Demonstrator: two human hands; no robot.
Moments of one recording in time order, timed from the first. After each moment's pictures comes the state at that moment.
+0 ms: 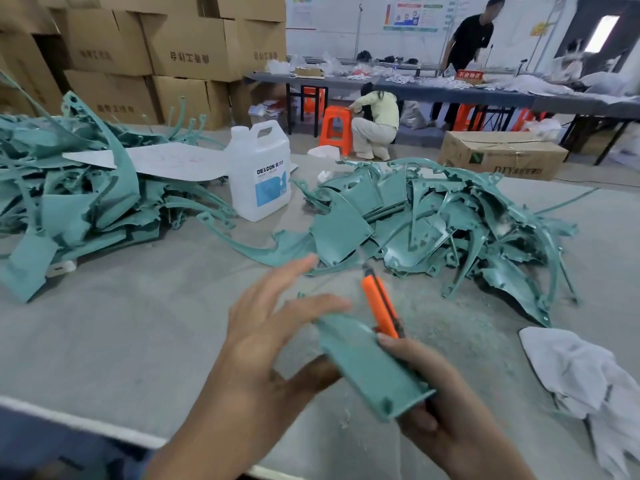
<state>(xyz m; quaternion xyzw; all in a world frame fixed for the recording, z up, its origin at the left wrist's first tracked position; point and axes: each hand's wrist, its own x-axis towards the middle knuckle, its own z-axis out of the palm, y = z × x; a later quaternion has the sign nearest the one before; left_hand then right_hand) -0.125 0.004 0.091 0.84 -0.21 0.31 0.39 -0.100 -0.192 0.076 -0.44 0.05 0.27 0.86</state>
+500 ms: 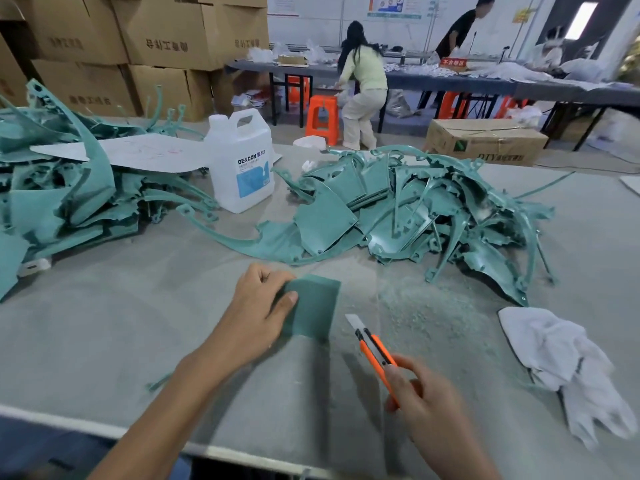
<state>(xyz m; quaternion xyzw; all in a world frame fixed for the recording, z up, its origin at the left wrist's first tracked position) -0.026 0.033 0.012 0.92 -0.13 0.15 0.34 -0.112 -0.234 -0.004 -0.87 0.05 0.04 0.49</state>
